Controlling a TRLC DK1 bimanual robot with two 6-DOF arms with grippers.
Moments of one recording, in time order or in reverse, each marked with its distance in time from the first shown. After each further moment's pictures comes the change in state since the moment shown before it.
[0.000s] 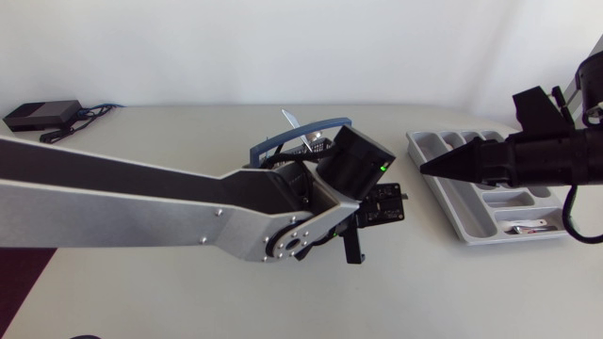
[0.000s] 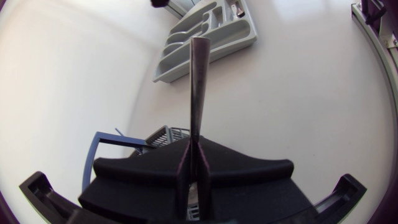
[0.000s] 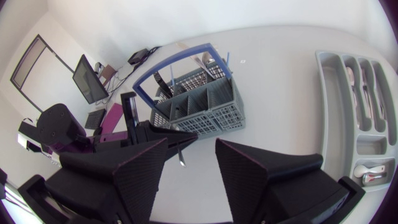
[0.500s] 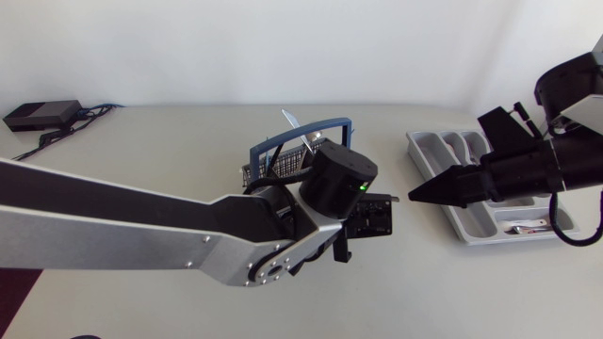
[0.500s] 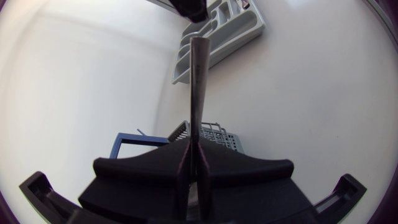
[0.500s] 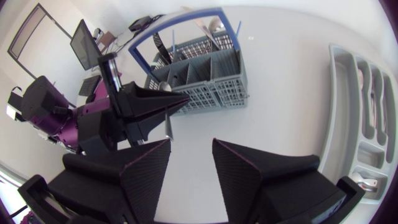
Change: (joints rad) left arm -0.011 -0.026 -0.126 0.219 -0.083 0.164; right arm 0.074 0.082 0.025 -0.121 0.080 -0.188
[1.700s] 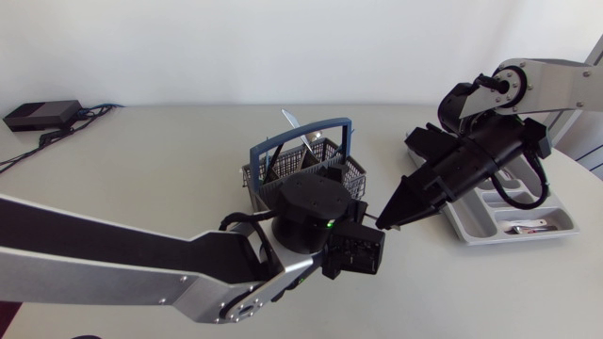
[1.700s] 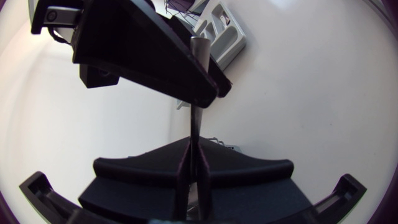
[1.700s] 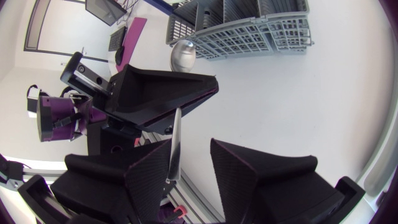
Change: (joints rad) left arm -0.023 -0.038 -0.191 0.286 0.097 0.217; right arm 0.144 0.436 0.283 -0.449 -0.078 -0.180
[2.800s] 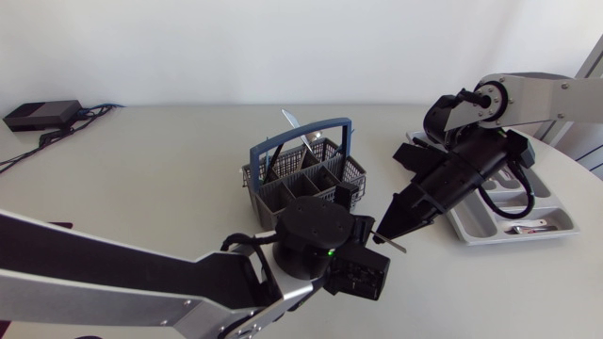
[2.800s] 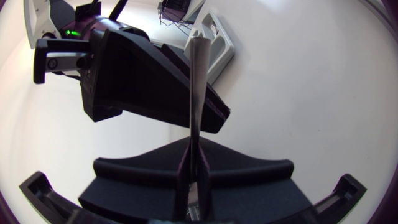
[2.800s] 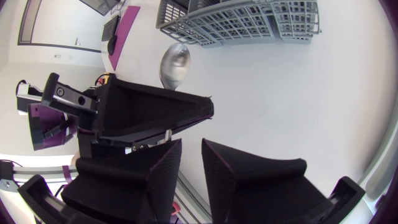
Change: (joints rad) left arm -0.045 0.018 -0.049 0.081 0.003 0.050; right arm 0.050 0.018 -0.045 0.043 0.054 0.009
